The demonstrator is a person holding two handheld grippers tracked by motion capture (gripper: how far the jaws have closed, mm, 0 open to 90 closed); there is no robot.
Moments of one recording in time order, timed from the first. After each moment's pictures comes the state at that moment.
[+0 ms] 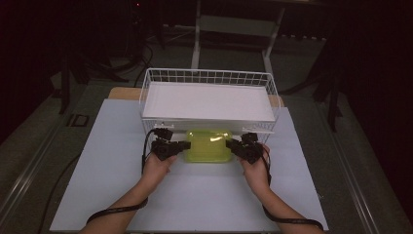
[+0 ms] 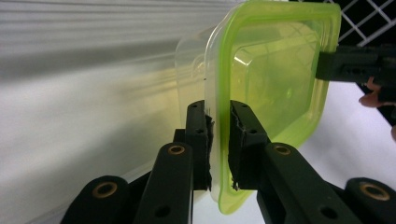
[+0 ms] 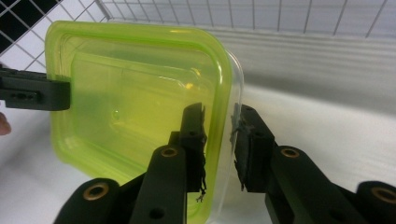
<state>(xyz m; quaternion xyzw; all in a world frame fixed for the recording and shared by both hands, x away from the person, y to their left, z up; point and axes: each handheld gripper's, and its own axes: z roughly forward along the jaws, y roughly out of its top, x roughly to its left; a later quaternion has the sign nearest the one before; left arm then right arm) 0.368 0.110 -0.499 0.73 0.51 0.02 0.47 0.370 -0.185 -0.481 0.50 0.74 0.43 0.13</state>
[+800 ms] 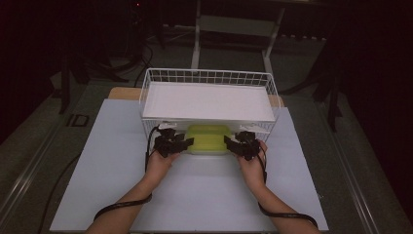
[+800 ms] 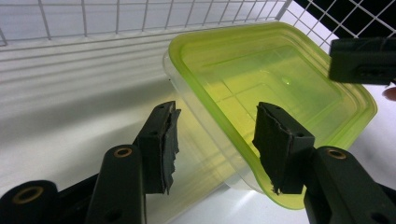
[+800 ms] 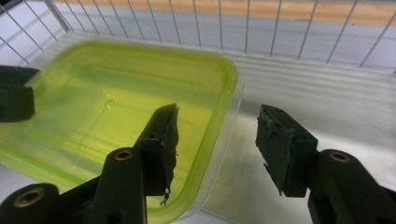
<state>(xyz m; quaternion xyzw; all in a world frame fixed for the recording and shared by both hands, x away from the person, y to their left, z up) 0.382 0.106 -0.509 0.74 0.48 0.10 0.47 0.383 -0.178 -0.492 0.51 0.73 0.42 0.20</state>
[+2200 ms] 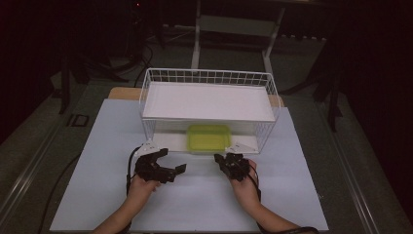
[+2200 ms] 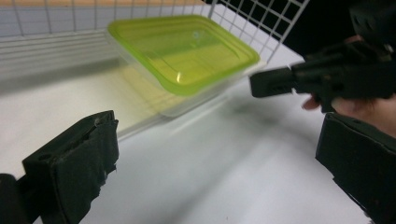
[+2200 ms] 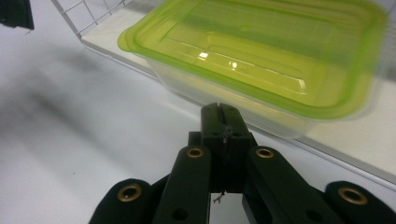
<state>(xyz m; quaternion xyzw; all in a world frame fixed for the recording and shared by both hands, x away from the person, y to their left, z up) 0.292 0.138 -0.496 0.74 0.40 0.09 0.53 0.321 -0.147 -0.504 0.42 0.79 0.42 0.16</state>
